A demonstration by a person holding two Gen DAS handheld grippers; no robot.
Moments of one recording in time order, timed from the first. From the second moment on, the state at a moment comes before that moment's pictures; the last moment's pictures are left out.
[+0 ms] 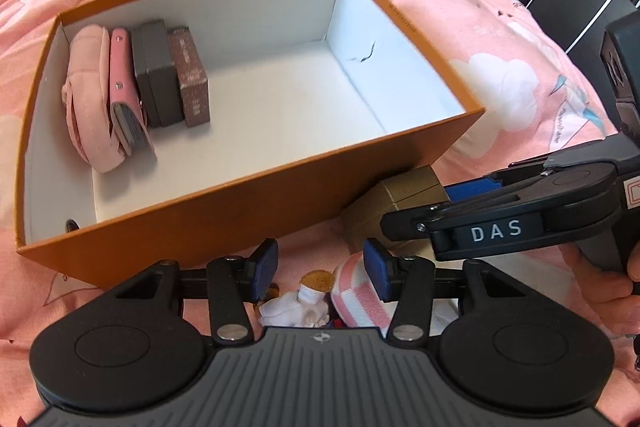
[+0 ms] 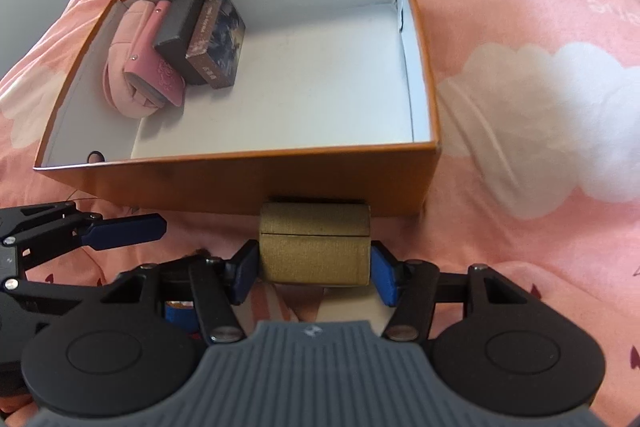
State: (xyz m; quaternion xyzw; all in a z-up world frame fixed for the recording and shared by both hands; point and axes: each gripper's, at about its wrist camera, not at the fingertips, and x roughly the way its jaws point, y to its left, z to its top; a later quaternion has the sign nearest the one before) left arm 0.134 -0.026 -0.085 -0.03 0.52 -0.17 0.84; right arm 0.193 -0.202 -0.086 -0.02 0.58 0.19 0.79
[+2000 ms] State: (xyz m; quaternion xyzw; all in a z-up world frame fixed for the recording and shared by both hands) left arm 0.167 -0.107 -0.139 -0.27 0.72 -0.09 0.63; right arm 0.141 -0.308 -0.023 -0.02 0.52 0.13 0.85
